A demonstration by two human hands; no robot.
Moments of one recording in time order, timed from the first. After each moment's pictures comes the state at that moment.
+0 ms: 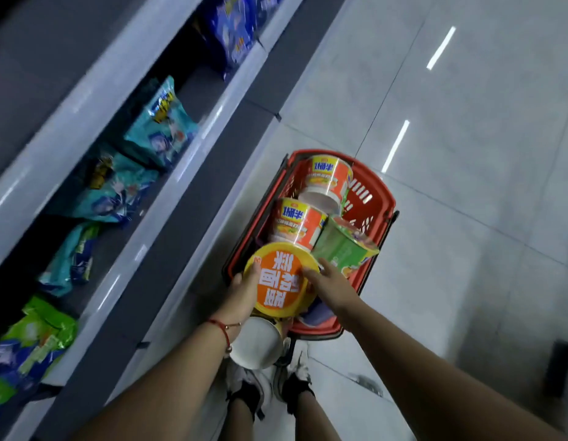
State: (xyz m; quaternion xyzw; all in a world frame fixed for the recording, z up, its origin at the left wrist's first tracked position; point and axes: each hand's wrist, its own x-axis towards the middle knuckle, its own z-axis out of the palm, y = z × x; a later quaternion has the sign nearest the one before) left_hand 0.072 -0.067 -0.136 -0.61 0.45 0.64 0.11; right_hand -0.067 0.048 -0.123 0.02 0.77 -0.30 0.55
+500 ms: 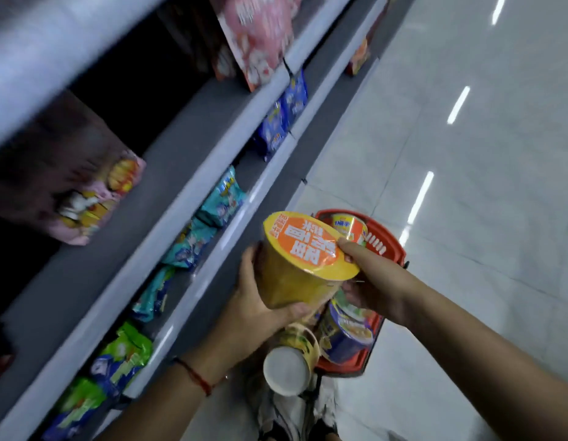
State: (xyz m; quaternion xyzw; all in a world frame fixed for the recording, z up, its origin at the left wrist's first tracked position) left_hand 0.082 -0.096 0.096 -0.40 0.71 0.57 -0.05; right_hand -0.114 0.008 0.099 0.07 0.65 -0.46 0.60
